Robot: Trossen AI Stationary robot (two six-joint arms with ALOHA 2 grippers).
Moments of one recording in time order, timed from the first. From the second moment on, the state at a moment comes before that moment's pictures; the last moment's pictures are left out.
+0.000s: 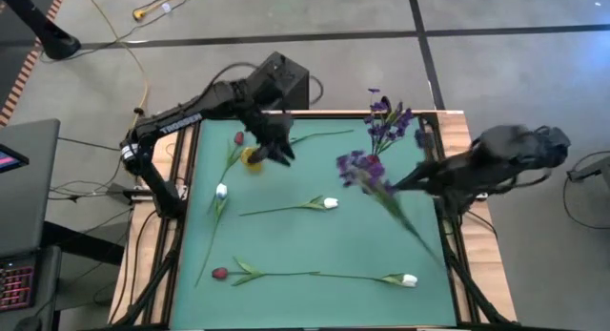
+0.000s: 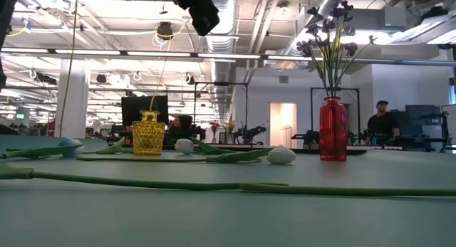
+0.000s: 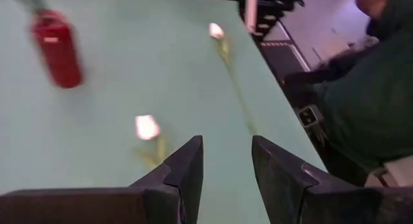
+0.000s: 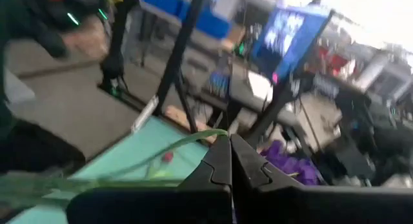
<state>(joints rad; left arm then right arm) 0.43 1.67 1.74 -1.05 0.81 0.41 0.38 0.91 1.31 -0.50 0.12 -0.41</state>
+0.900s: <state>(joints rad) -0.22 1.52 0.56 1.01 0.09 -0.68 0.44 1.23 1.15 -0.24 0.61 -0.42</state>
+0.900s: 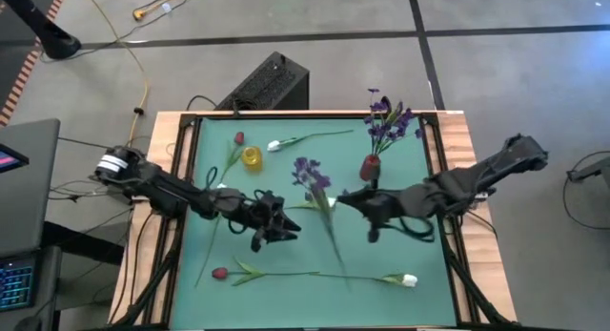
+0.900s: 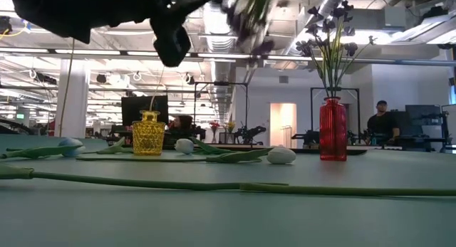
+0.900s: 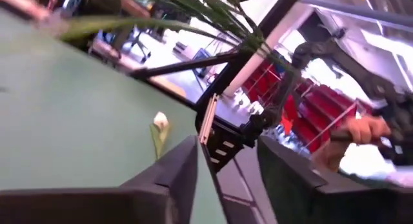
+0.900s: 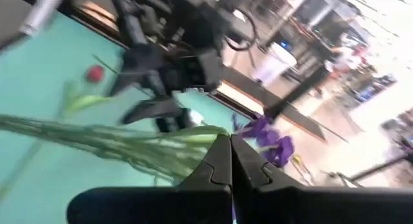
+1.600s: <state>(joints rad) -0.24 1.72 0.68 1.18 -0.10 -0.84 0.34 1.43 1.15 -0.07 0.74 -0.51</state>
